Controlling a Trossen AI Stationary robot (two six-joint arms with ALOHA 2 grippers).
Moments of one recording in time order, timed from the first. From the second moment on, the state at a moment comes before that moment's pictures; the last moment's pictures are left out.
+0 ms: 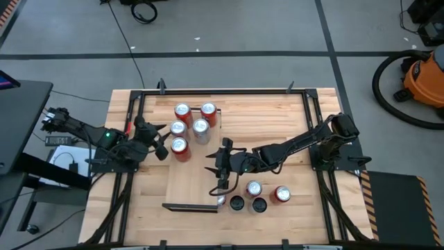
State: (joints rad) left arm -0.39 0.69 0.61 -0.65 -1.00 -0.50; right arm 0.28 1.78 1.26 0.09 0.43 0.03
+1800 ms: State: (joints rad) left arm -0.57 0.71 0.69 -0.74 -0.29 -0.50; right arm 0.40 1.61 1.31 -0.65 0.15 0.59
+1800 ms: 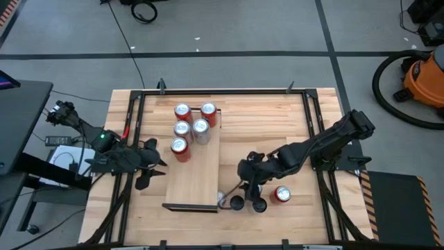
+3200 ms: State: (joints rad) left arm -0.57 0.71 0.69 -0.78 -0.30 -0.43; right arm 0.63 1.61 1.29 -1.20 -0.10 1.41
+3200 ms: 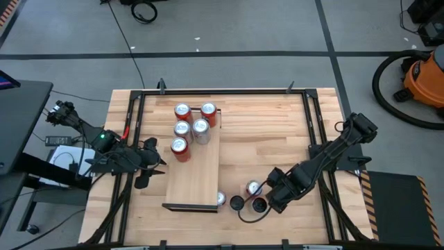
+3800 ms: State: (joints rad) left arm -0.57 0.71 0.69 -0.78 -0.30 -0.43; right arm 0.61 1.61 1.17 -1.18 -0.02 1.28
